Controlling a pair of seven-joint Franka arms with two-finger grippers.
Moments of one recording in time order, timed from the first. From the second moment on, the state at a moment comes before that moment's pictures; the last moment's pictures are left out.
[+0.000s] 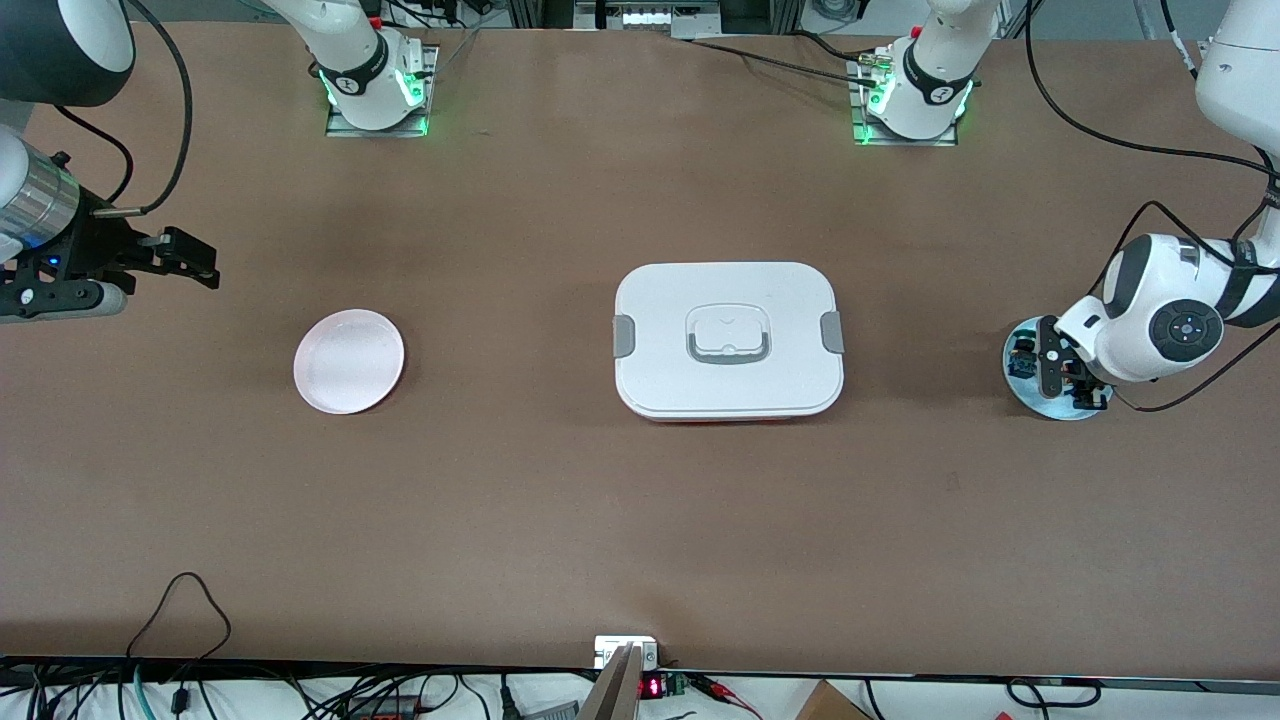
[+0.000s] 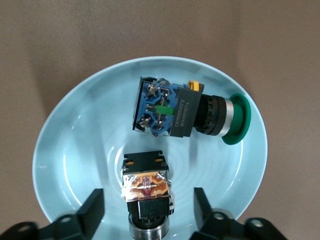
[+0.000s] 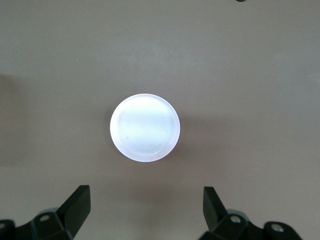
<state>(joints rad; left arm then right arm) 0.63 0.56 -0.39 -1.99 0.67 2.30 1.39 0.07 0.07 -0.04 -1.66 -0.02 1.69 -0.06</state>
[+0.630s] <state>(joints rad) 0.63 0.43 -0.47 -1.87 0.46 2.01 1.37 0.07 0.07 -0.04 -1.66 -0.02 1.69 -0.06</state>
